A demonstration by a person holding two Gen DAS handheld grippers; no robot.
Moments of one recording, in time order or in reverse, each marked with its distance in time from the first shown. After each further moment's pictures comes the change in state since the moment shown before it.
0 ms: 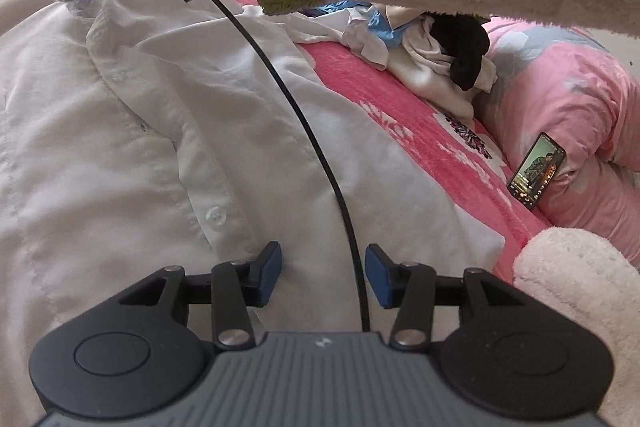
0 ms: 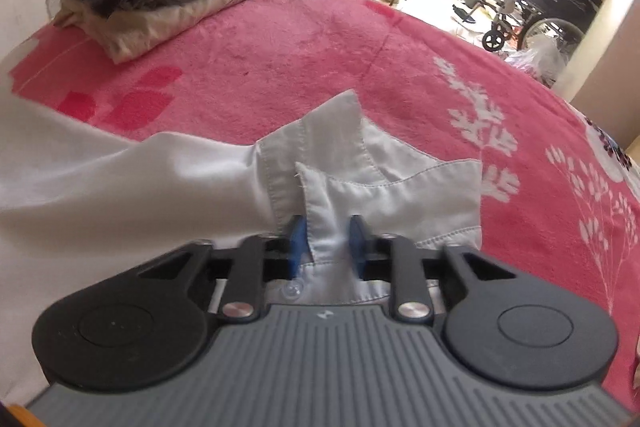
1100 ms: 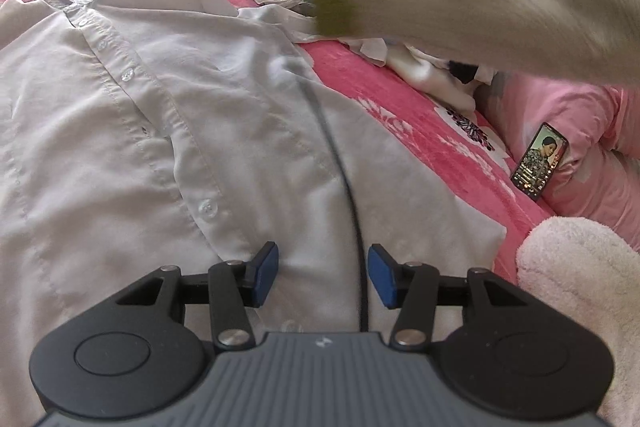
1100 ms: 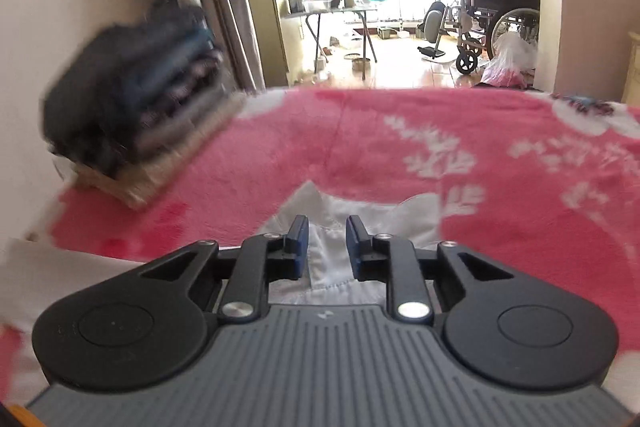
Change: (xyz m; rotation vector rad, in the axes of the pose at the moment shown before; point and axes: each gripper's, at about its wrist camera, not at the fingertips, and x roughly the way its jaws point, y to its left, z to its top) left arm -0.007 -0.010 -0.004 0.035 0.003 0.034; right arm -0.075 -0.048 -0.021 0.330 -0.272 0.110
